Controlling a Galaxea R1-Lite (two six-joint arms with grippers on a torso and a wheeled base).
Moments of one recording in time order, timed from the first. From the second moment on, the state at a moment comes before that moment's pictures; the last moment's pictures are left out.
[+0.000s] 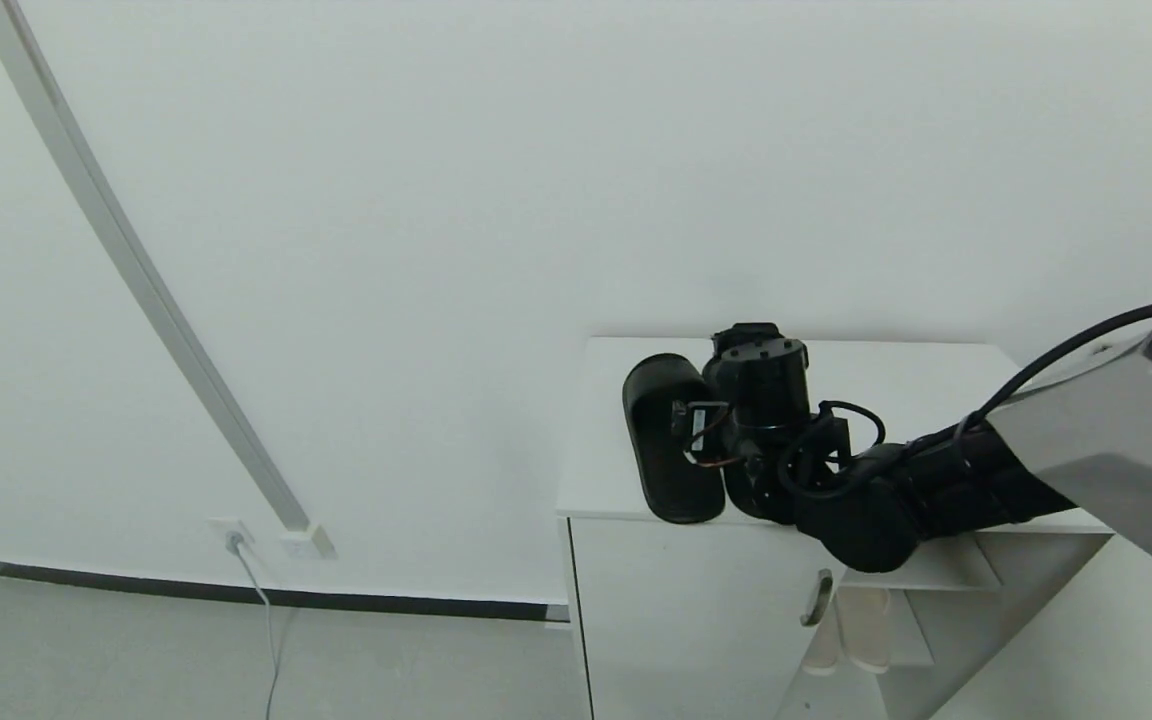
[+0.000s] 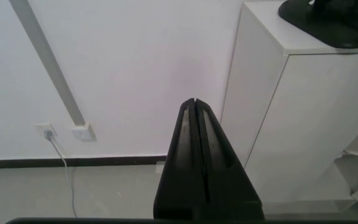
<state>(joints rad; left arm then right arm) 0.00 0.00 0.00 0.01 -0.03 0.02 0.68 2.15 -1.28 -0.61 -0.59 0.23</state>
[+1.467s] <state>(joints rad) 0.00 0.00 0.00 0.01 -0.03 0.02 0.60 2.42 -1.65 -0.63 -0.54 0.10</state>
